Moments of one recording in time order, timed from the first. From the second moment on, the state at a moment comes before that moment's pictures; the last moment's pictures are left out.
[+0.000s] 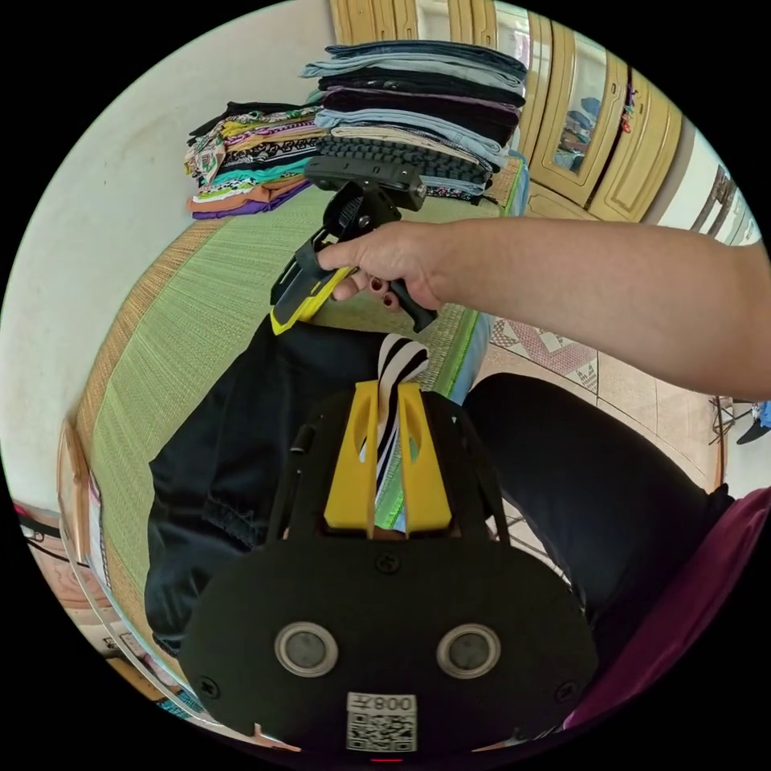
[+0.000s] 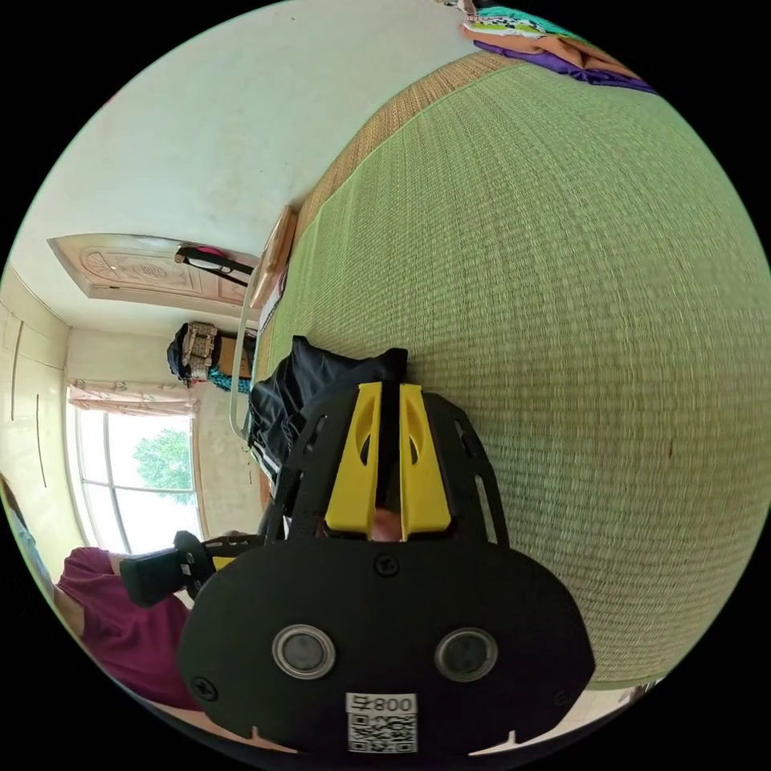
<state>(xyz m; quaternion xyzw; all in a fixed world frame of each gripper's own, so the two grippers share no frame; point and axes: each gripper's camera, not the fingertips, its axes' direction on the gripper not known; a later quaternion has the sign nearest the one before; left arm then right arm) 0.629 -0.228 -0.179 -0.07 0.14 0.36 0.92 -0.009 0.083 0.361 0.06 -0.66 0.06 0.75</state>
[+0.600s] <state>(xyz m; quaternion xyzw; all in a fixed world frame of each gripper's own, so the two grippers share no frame) 0.431 -0.243 -0.244 0.02 0.34 0.20 0.92 0.062 0.142 0.284 0.15 -0.72 0.17 0.66</state>
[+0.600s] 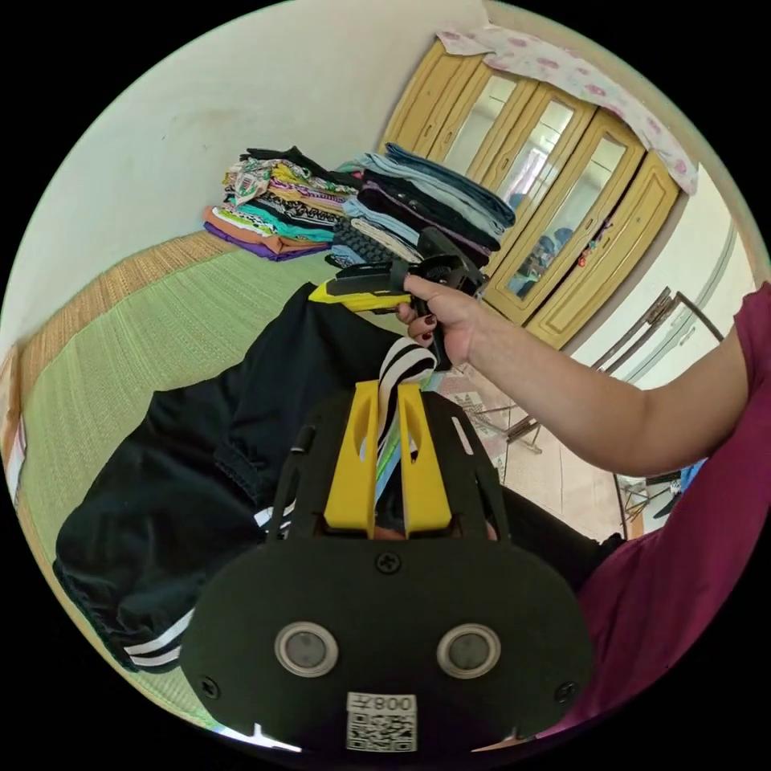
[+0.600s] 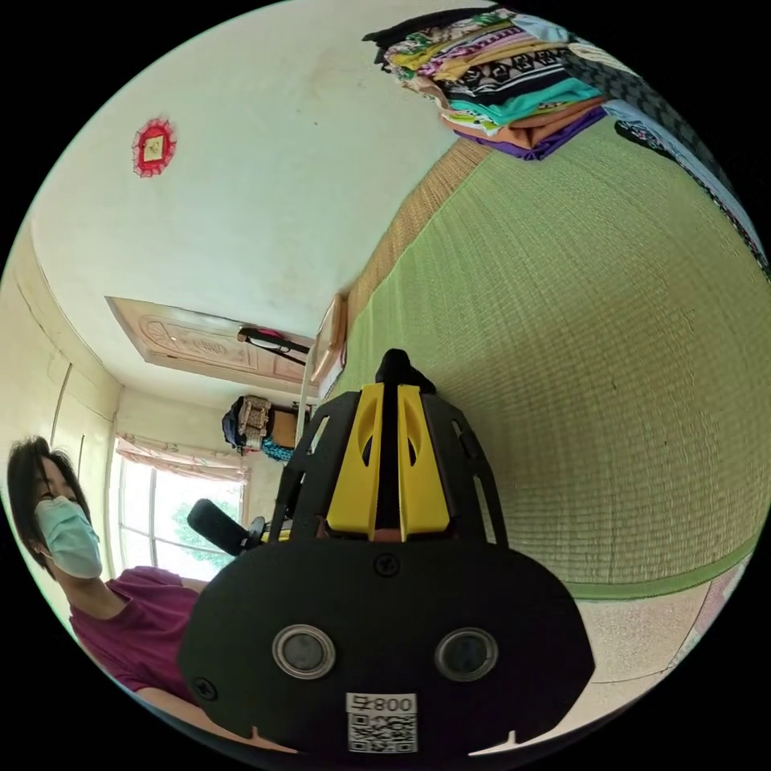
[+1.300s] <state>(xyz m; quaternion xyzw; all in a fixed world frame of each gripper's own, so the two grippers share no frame) -0.056 -0.096 -0.274 0.12 0.38 -0.20 0.90 -0.243 -0.005 -0.008 0.14 -0.70 0.00 0.70</state>
